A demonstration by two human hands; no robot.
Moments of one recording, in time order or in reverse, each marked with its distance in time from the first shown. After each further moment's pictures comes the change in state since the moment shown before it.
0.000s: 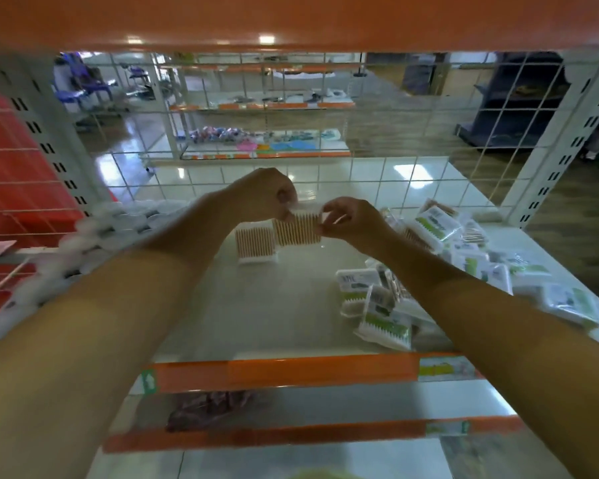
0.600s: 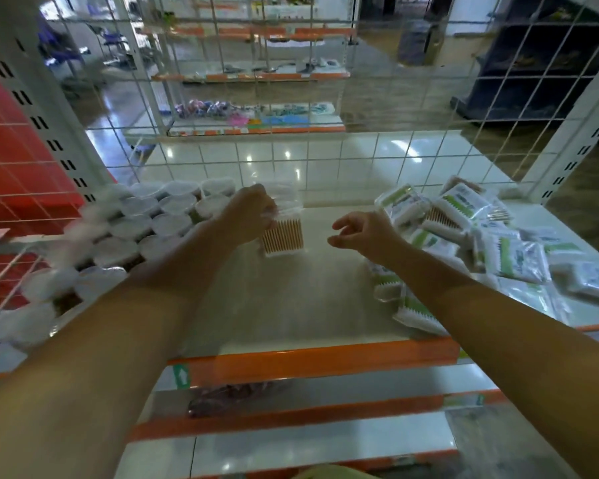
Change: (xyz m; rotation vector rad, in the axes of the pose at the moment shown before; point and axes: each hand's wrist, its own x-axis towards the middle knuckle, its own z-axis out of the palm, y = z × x) left_hand -0.030 -0.067 0.050 0.018 0.052 -0.083; right_hand -0.009 0.010 0.053 -0.048 -0.037 0.162
